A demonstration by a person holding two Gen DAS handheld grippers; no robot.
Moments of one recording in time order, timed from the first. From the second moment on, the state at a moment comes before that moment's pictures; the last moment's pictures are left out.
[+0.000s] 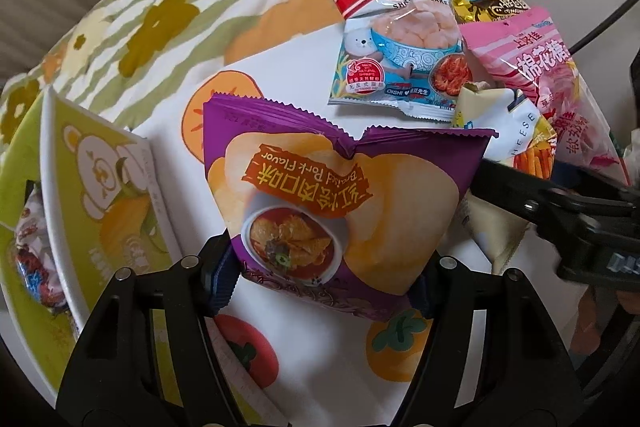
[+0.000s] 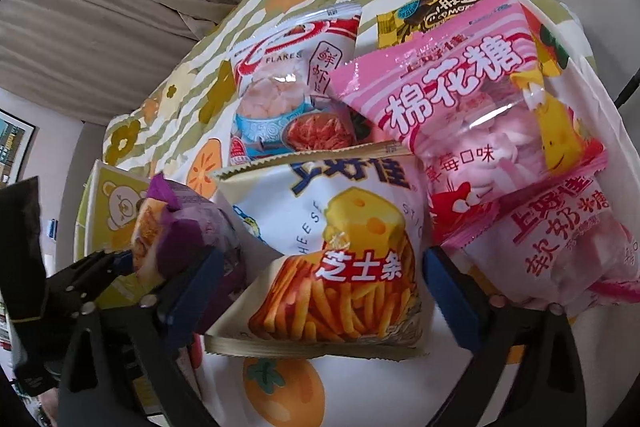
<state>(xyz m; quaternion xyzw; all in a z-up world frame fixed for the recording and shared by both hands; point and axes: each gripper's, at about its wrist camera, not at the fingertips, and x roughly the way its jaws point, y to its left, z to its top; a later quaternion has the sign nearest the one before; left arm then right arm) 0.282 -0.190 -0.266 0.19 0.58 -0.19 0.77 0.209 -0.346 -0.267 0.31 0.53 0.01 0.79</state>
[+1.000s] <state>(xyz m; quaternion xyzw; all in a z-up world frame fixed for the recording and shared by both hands) 0.235 -0.151 -0.150 0.14 0.49 -0.23 0.83 0.150 -0.314 -0.174 0.24 0.44 0.03 0.86</state>
